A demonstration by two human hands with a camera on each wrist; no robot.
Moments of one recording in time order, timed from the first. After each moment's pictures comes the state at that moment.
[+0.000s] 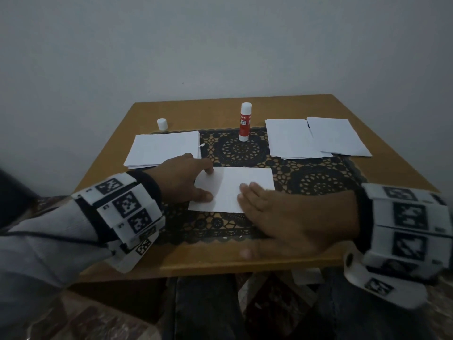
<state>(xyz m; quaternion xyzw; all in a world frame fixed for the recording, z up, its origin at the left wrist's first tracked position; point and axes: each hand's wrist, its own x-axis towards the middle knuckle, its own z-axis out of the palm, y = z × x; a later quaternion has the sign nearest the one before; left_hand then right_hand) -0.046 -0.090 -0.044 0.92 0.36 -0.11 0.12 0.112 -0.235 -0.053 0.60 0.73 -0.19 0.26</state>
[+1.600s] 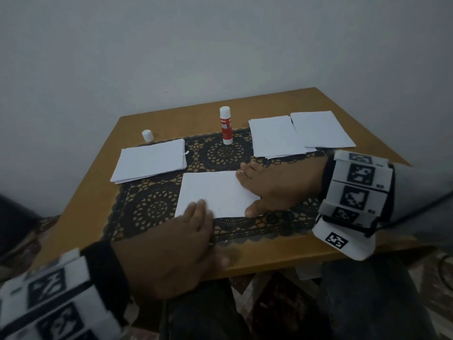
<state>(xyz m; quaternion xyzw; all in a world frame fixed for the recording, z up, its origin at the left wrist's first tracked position) -0.067 -0.179 -0.040 0.89 0.28 -0.34 0.07 0.148 -0.206 -0.043 0.66 0.70 -0.17 0.23</state>
